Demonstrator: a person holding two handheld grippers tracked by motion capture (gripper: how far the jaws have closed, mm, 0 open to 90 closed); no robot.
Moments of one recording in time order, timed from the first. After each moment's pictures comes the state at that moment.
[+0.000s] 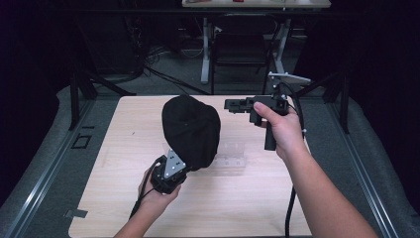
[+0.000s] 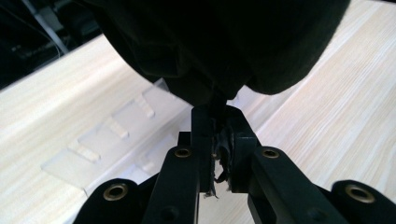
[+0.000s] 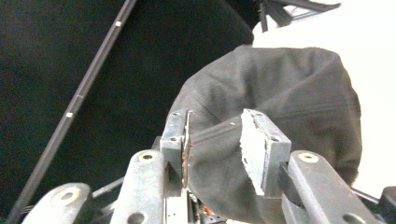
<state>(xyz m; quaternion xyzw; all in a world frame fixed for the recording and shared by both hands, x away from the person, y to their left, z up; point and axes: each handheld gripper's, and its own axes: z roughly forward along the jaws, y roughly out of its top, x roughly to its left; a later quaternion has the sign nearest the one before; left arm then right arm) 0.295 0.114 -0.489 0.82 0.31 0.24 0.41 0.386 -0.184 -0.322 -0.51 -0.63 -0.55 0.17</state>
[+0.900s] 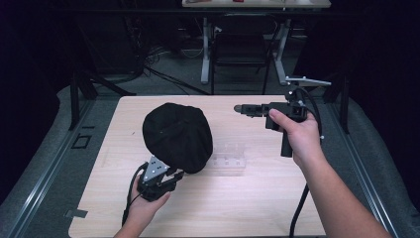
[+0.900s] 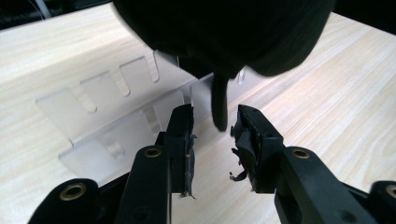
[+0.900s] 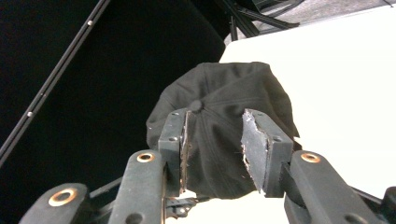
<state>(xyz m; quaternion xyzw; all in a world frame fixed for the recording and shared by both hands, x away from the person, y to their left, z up) 0.286 0.155 -0.509 0.79 0.37 0.19 0.45 0.366 -0.215 -0.319 -0.53 -0.65 -0.54 0.10</state>
